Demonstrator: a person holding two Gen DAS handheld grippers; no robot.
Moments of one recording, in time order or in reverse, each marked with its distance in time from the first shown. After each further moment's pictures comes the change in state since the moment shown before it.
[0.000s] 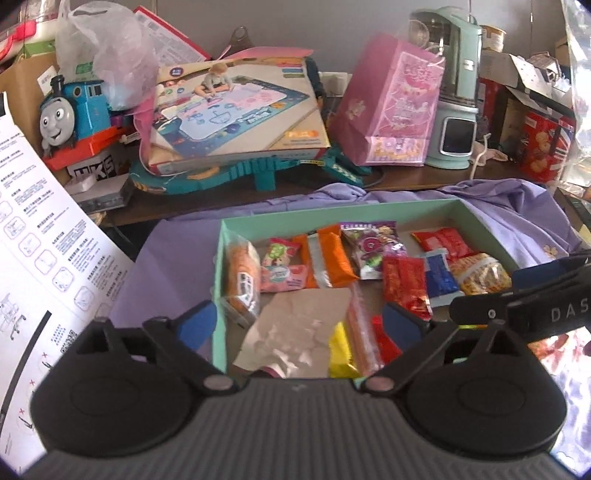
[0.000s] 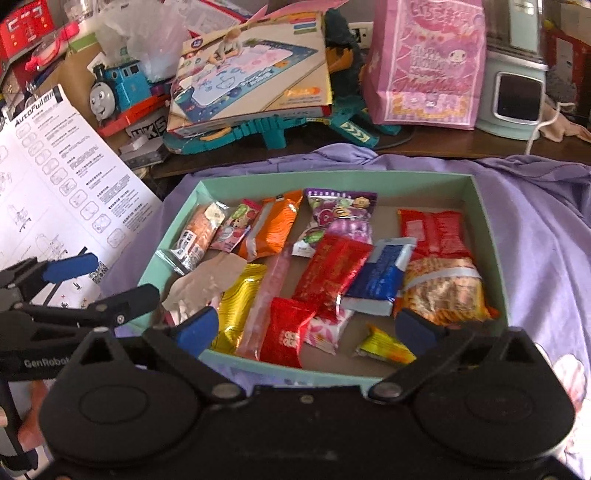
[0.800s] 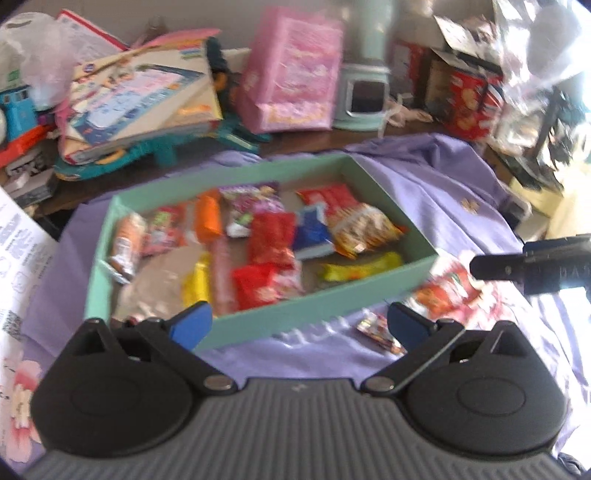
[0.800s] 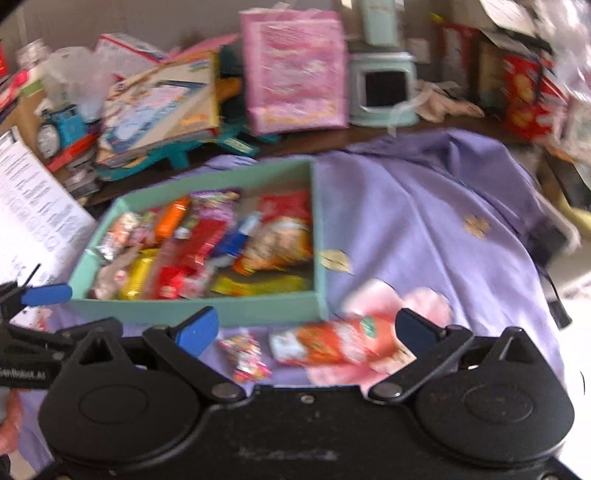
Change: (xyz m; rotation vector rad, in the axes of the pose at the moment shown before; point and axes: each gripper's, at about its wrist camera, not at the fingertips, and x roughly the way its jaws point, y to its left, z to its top) left arm -0.020 -0.115 -0.034 0.095 0.086 -0.158; right arm -0.092 -0.114 -0.079 0.143 -0.083 -0.172
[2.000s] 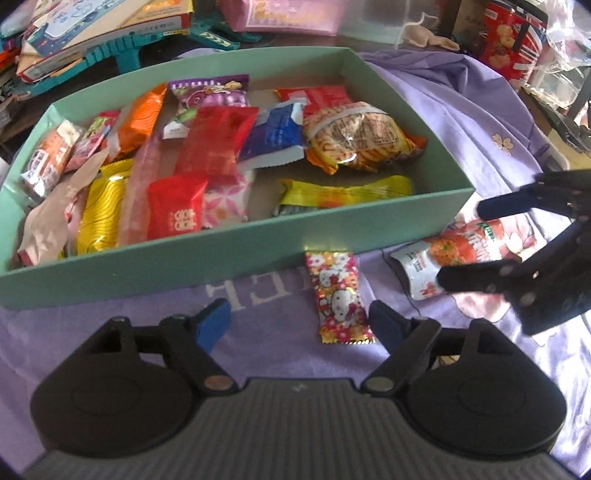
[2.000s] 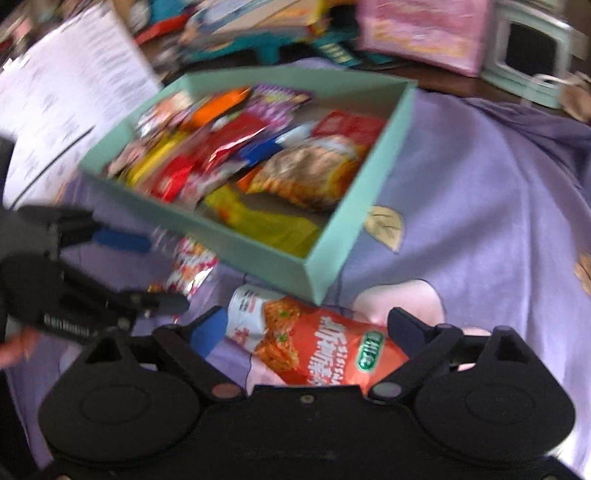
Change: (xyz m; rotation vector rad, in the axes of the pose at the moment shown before) left arm 0.116 -0.038 -0.019 -0.089 0.233 0.009; right arm 0.113 -0.023 0.010 -0.463 0.239 0.314
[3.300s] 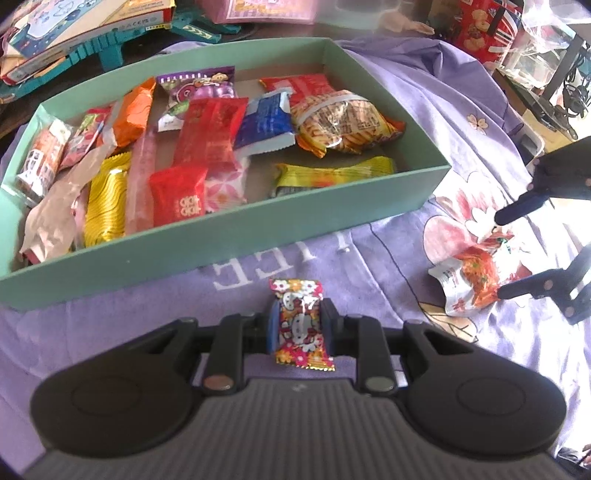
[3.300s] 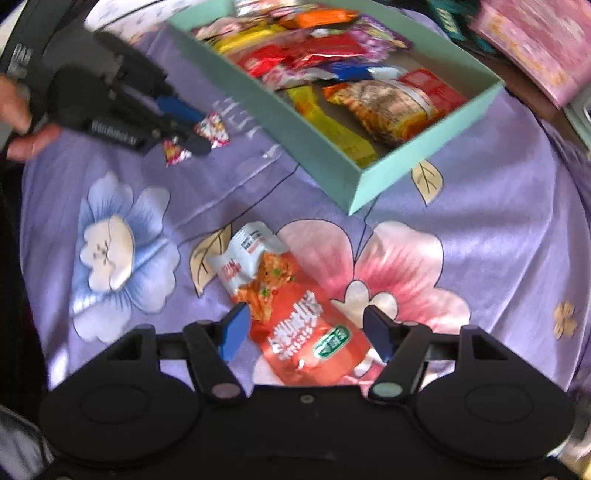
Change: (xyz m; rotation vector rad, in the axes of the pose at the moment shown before) left arm -0.019 0.013 -0.005 0.050 0.054 -0.071; right arm -0.037 0.015 -0.016 -0.418 0.271 0.020
